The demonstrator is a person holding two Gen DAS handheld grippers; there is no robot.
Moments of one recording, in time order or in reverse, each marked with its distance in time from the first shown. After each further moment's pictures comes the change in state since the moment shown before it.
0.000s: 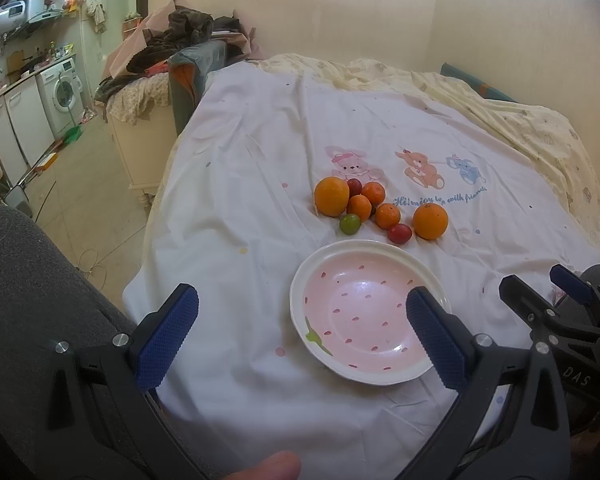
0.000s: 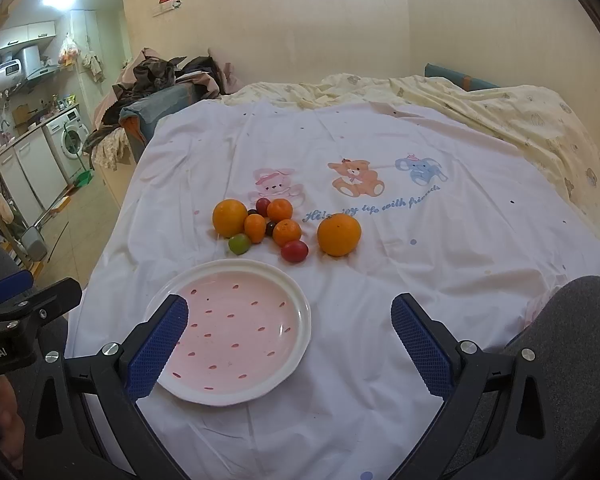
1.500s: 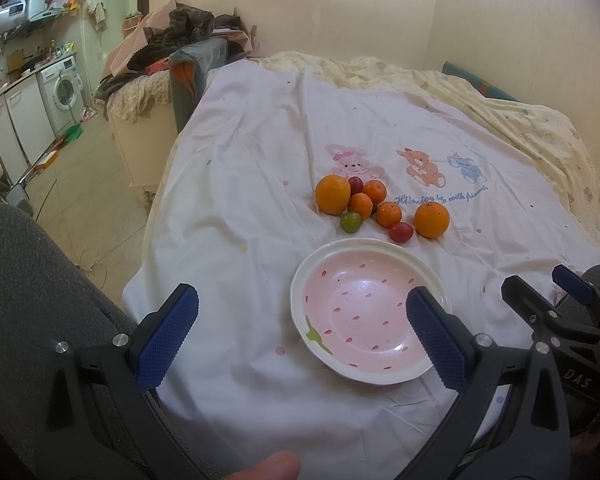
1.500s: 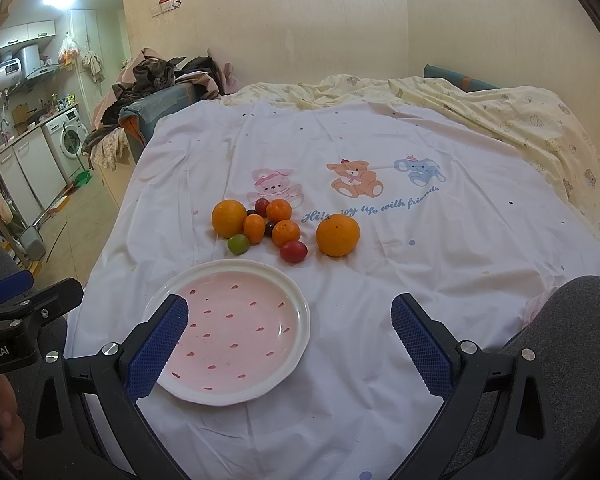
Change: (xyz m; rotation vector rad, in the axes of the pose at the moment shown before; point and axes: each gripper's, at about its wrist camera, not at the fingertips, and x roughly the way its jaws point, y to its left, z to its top) left arm 0.001 -0.002 -0.003 0.002 0.007 0.004; right arm 0.000 0.000 0.000 -0.005 -0.003 -0.004
